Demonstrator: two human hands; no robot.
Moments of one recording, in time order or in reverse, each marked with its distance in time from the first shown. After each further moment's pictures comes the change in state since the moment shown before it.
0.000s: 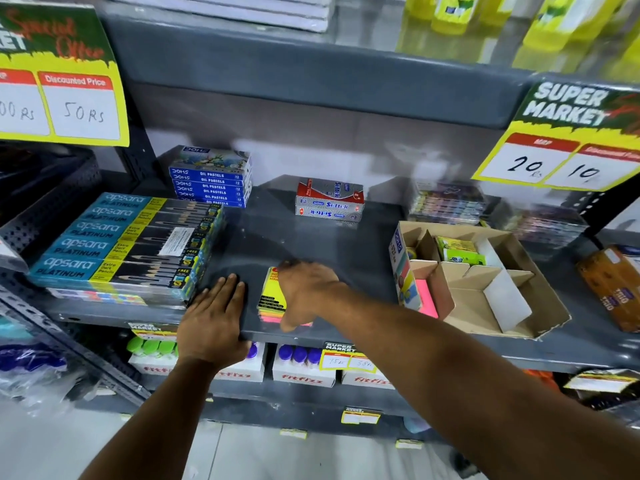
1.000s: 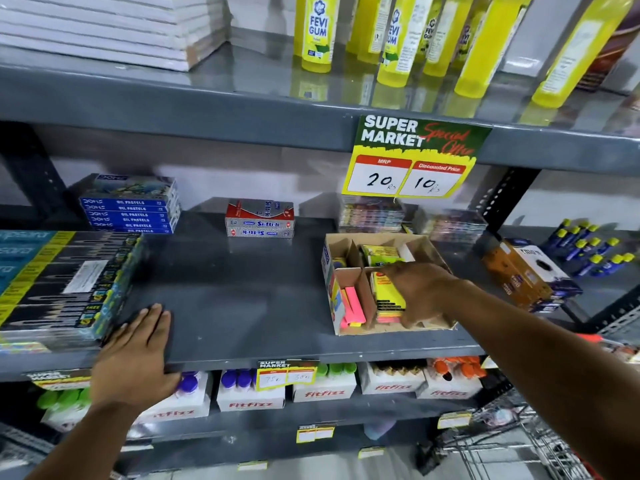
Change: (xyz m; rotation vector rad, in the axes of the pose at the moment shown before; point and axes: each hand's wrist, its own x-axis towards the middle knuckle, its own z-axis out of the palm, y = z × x) left_hand 0.001 0.001 -0.003 0.163 -0.051 -0.012; right_hand -0.170 0.232 -0.014 -0.189 -0.129 0.311
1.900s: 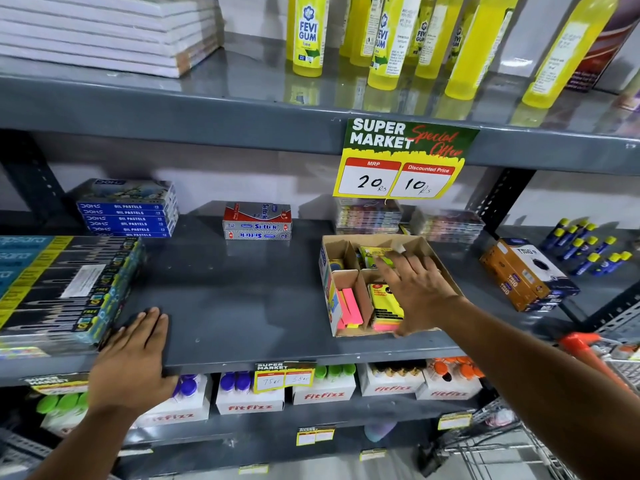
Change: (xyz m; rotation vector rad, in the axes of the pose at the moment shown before) left_hand 0.000 -0.001 -0.001 -0.056 -0.134 -0.028; right_hand -0.007 -0.007 0.027 -0.211 0.156 0.082
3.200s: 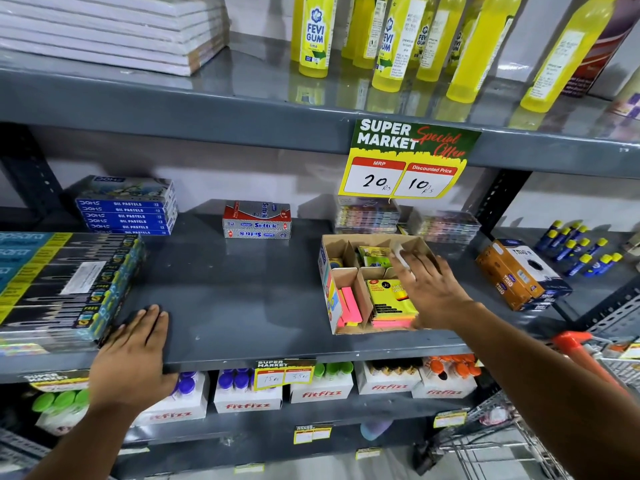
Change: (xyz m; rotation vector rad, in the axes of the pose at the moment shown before) left_hand 0.001 0.000 0.002 -0.041 -0.050 0.025; right_hand -0.012 0.019 0.019 0.072 0.016 0.084
